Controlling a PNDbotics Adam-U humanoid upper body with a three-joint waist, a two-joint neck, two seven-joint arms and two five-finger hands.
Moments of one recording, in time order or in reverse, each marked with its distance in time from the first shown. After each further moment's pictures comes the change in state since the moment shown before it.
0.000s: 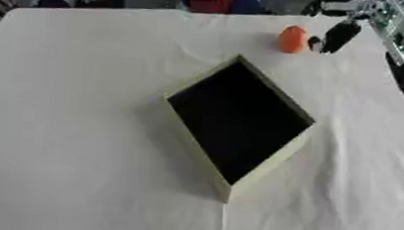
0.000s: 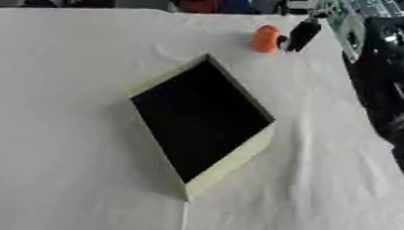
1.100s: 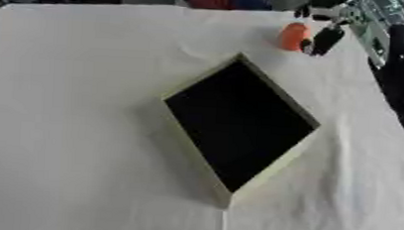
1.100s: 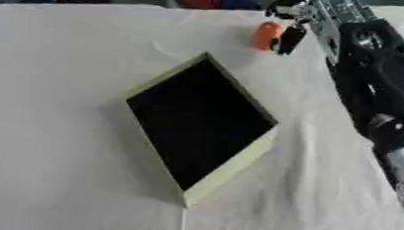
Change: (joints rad) left arm 0.000 -0.008 0.001 0.000 0.003 0.002 0.001; right arm -0.039 0.026 -0.039 0.090 0.159 0.039 -0.071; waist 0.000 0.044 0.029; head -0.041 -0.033
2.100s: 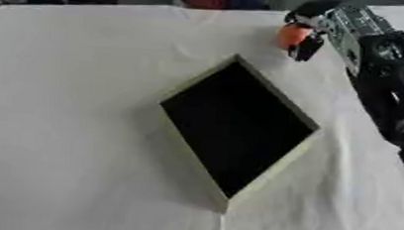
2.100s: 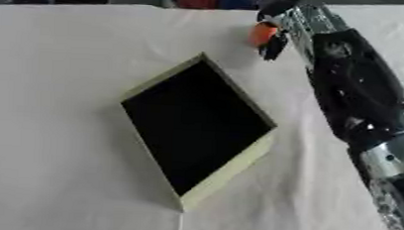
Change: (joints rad) left arm 0.002 -0.009 0.000 0.000 0.000 0.004 -0.005; right arm -0.012 0.040 -0.047 0.059 0.111 0.071 -0.083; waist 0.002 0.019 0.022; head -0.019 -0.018
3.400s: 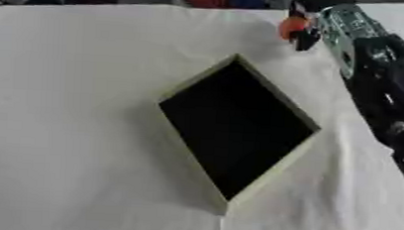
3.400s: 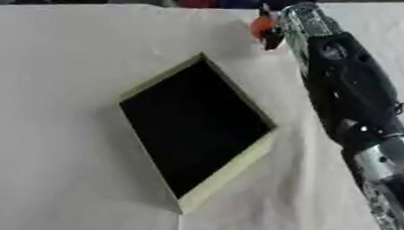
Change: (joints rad) left arm 0.008 -0.009 0.000 0.000 0.001 0.004 -0.008; right arm 0.003 0.011 0.002 -0.032 -0.082 0.098 -0.238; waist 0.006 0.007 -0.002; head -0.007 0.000
